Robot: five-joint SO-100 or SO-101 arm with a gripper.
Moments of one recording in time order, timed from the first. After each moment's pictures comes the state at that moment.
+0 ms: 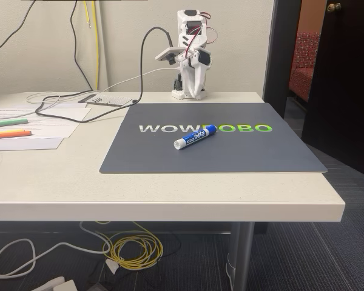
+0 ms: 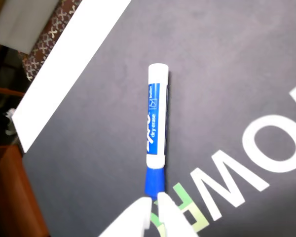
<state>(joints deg) -14.1 95.4 103.7 38.8 -39.3</state>
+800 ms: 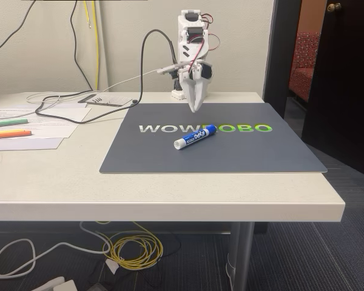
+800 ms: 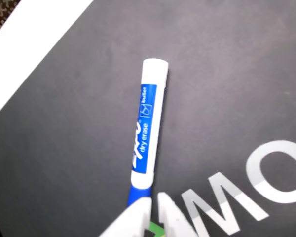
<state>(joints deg) -13.8 77.2 85.2 47.9 -47.0</state>
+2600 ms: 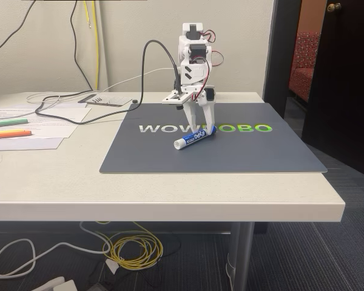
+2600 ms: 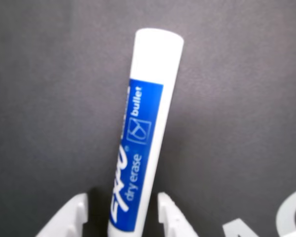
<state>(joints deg) -14.4 43.6 45.1 68.4 -53.1</state>
